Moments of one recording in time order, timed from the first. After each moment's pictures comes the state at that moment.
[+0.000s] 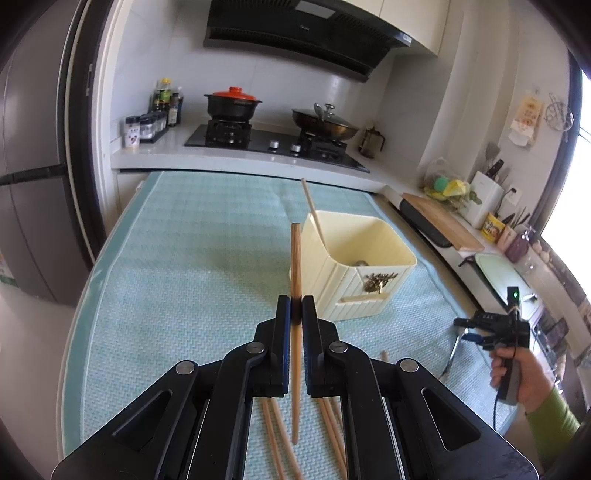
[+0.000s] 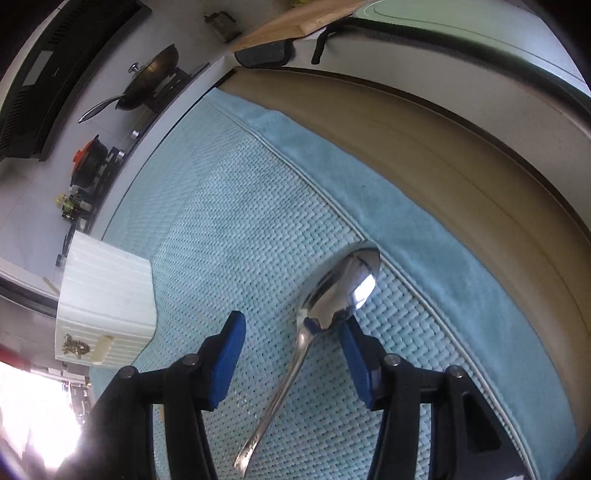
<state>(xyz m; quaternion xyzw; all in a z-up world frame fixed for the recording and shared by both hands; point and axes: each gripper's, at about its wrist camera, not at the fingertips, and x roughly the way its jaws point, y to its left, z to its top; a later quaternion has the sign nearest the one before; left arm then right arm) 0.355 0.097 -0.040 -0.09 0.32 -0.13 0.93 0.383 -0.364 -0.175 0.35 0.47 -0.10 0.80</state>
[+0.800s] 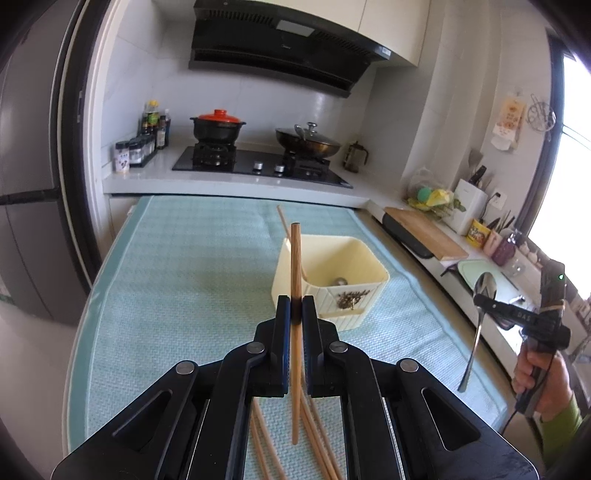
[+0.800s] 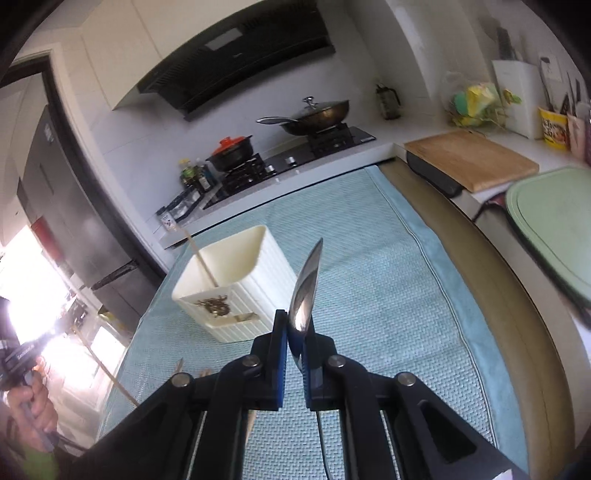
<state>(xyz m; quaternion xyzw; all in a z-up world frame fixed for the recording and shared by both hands) 0.335 0.084 -0.004 -0.08 0.29 -0.15 0.94 0.339 -0.269 -0.021 0.18 0.33 0.09 0.92</state>
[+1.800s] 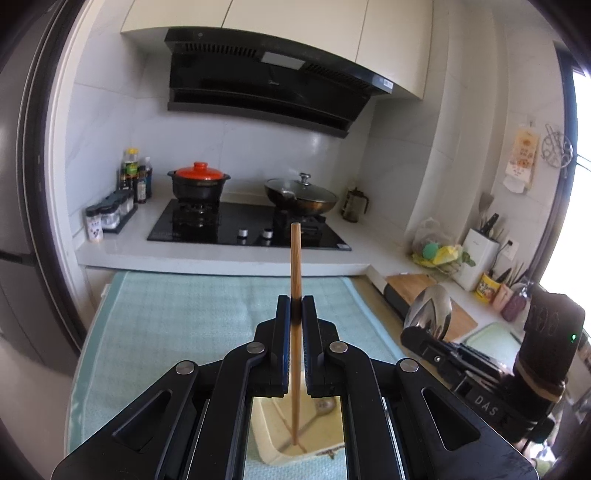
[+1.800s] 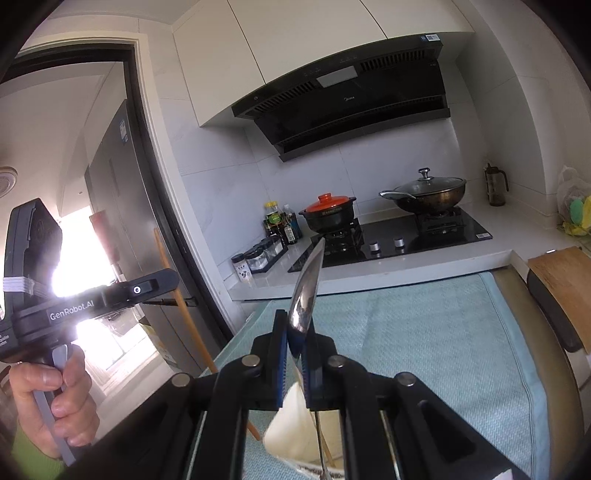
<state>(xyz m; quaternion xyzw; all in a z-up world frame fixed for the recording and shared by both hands) 0.492 0.025 0.092 -0.08 0.23 -0.14 0.96 0.478 -0.155 0.065 0.13 0.20 0.22 0.95</state>
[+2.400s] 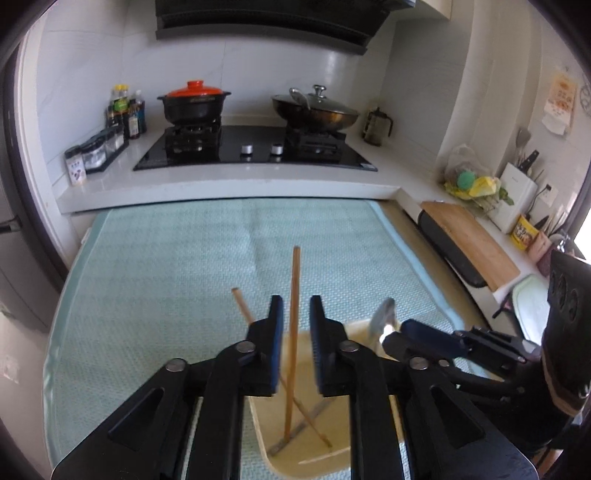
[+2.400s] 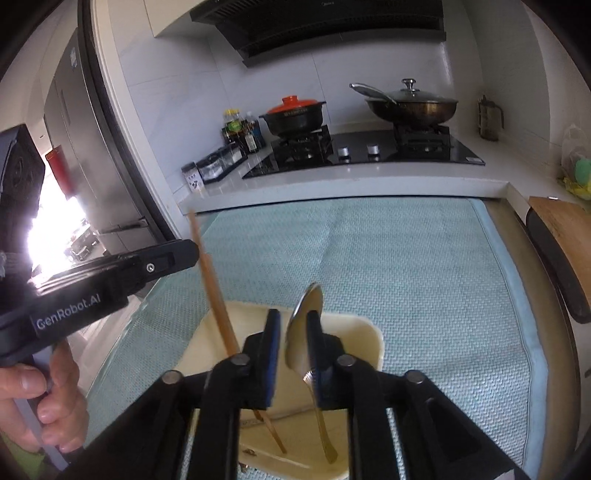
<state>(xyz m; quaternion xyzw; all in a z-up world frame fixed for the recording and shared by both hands) 0.562 -0.019 -0.016 -0.05 0.37 -0.11 0.92 0.542 -0.151 -0.029 0.07 0.38 0.19 0.90</state>
